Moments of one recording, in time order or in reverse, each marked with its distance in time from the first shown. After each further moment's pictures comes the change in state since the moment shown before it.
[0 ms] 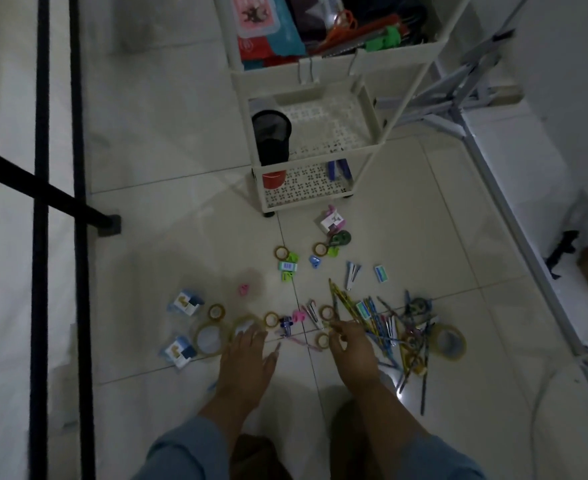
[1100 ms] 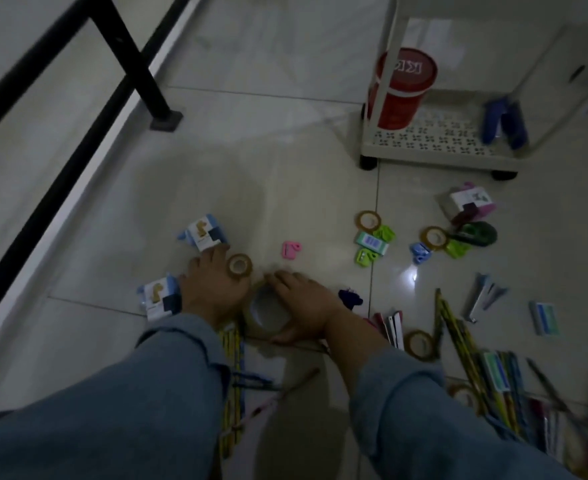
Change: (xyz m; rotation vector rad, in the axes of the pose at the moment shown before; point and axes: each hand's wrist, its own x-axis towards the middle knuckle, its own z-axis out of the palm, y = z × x) left_hand 0.193 -0.175 0.184 -0.260 0.595 -0.456; right_hand 0.191 0.110 0.278 -0.892 -0.727 -1.129
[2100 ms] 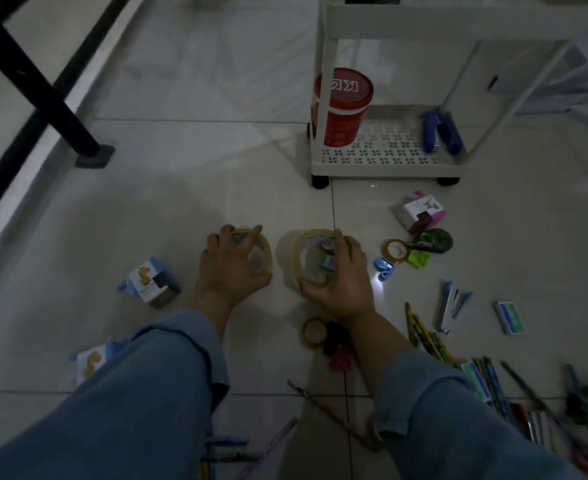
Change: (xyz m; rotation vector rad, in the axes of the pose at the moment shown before) left_hand 0.078 0.090 0.016 0.212 -0.038 0.389; right_hand -0.025 0.091 -0.023 0.392 0.788 0.616
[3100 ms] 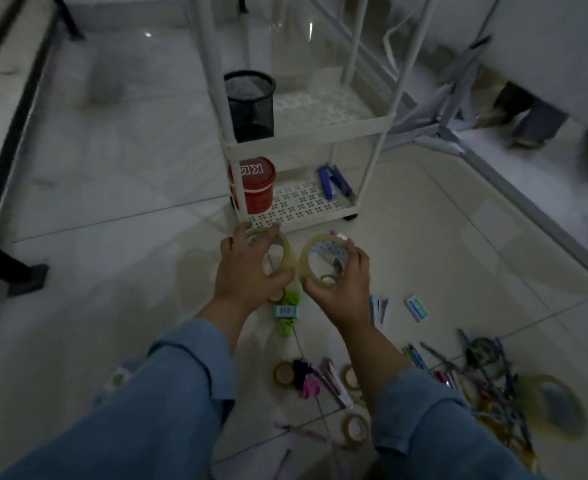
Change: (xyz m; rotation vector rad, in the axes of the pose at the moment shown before) left_hand 0.020 0.113 -0.131 -0.364 0.095 0.413; right_hand -0.005 -0.048 -0.123 0.222 0.503 0.280
